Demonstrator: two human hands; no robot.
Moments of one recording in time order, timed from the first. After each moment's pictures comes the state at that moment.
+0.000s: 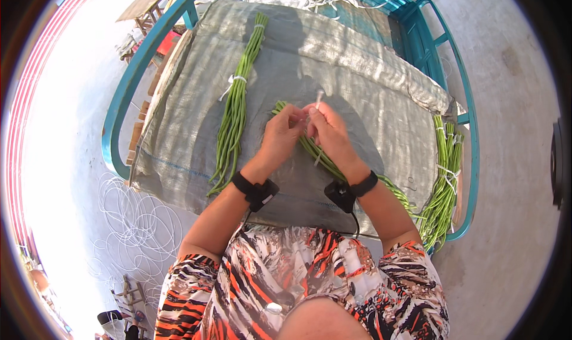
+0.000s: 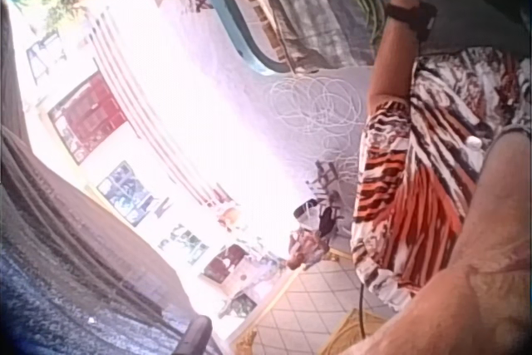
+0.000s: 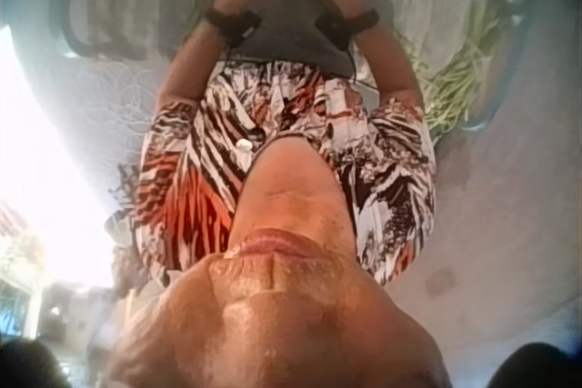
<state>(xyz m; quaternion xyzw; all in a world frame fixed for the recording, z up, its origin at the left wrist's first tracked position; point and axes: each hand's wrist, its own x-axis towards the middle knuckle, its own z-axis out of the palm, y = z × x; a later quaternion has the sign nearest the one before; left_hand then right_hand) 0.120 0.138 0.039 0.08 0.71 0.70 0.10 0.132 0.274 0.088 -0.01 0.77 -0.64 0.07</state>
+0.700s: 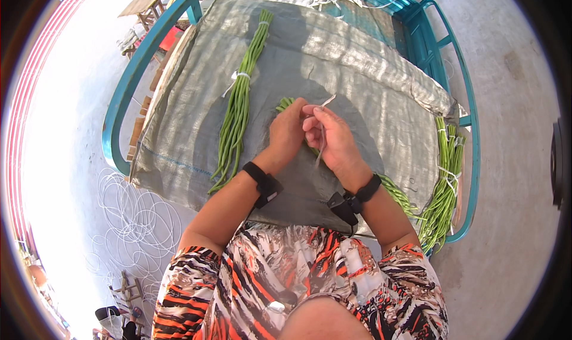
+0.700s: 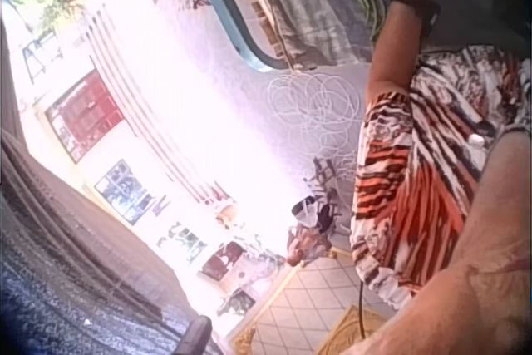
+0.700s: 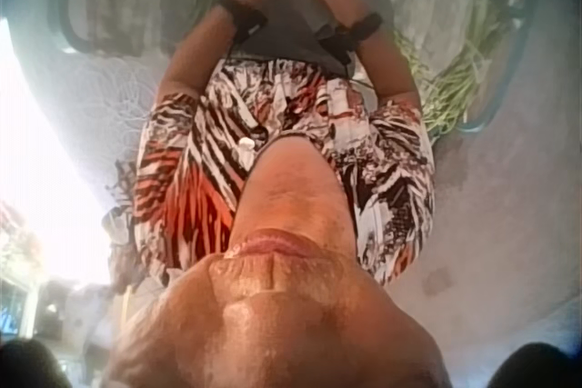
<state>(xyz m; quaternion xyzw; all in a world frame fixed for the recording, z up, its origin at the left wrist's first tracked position) 0.117 0.149 0.046 0.08 0.77 0.63 0.05 0.137 0.270 0.084 0.14 0.53 -0.82 0.17</state>
